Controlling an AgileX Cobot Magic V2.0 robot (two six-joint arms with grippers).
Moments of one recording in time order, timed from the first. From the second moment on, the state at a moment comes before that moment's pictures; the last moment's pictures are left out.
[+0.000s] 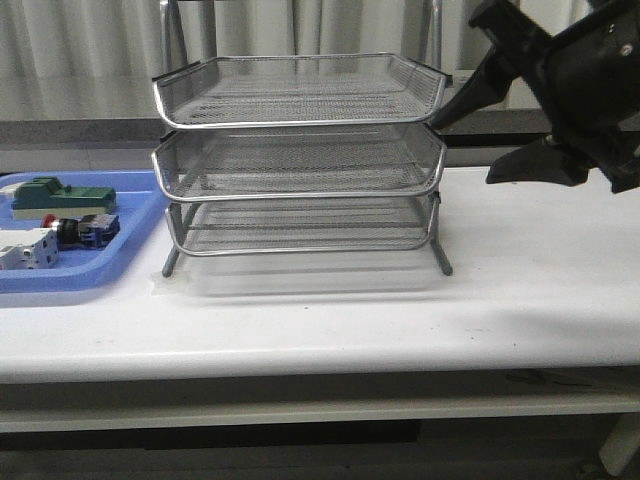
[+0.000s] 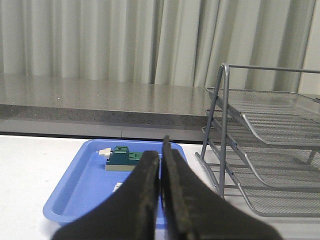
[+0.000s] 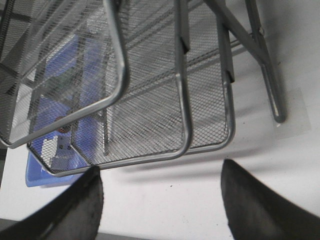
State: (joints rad) left arm -0.04 -0.01 0.00 0.10 -0.04 -0.20; right arm 0.16 1.56 -0.82 1.64 0.41 -0.96
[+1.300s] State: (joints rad) left arm -0.04 -0.01 0.00 0.10 -0.04 -0.20; right arm 0.16 1.87 -1.05 1.67 0.52 -0.99
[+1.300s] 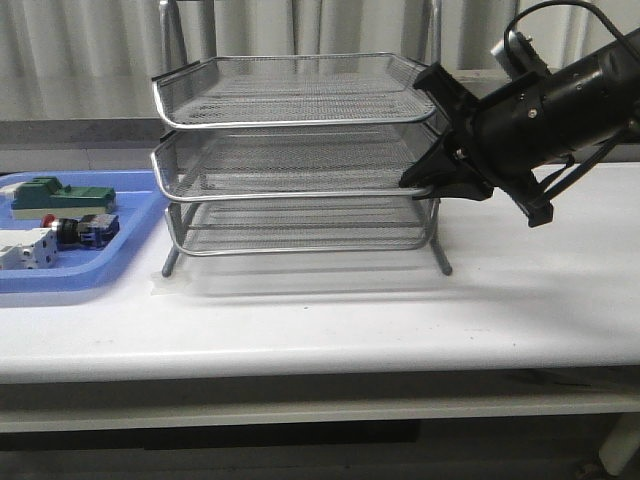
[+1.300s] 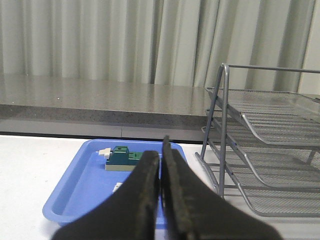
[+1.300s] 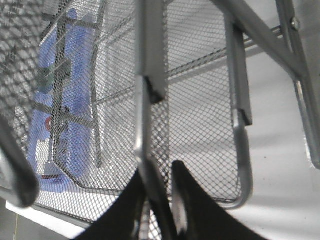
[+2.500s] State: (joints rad) left arm -0.04 -0.01 0.00 0.10 -0.04 -0.20; right arm 0.15 1.64 -0.64 1.67 0.66 -1.11
